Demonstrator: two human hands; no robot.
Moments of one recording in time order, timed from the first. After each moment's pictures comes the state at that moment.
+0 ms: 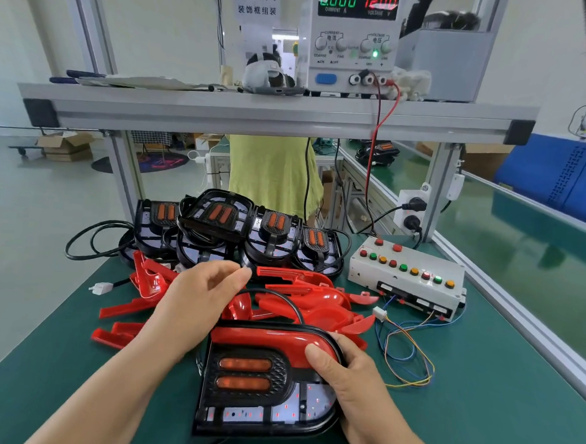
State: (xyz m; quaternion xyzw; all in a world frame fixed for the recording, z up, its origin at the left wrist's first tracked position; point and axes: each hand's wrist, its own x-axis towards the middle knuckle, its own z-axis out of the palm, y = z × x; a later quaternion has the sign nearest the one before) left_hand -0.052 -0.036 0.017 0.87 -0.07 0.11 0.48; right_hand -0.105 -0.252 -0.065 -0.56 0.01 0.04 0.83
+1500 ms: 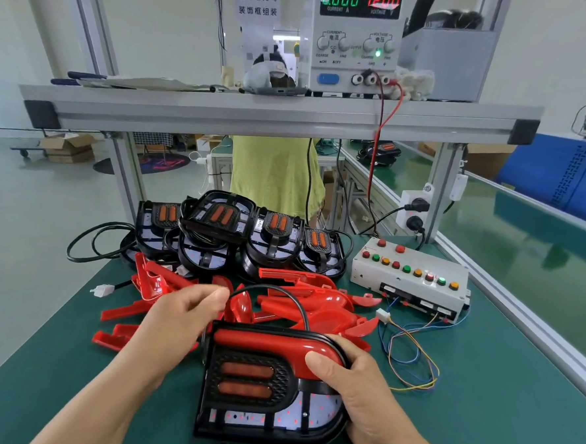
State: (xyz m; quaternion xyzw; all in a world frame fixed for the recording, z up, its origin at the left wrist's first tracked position) left_hand -0.063 -0.012 -0.004 0.84 -0.03 0.04 0.55; right_hand -0.103 -0.255 -0.061 -0.58 -0.03 0.07 0.81
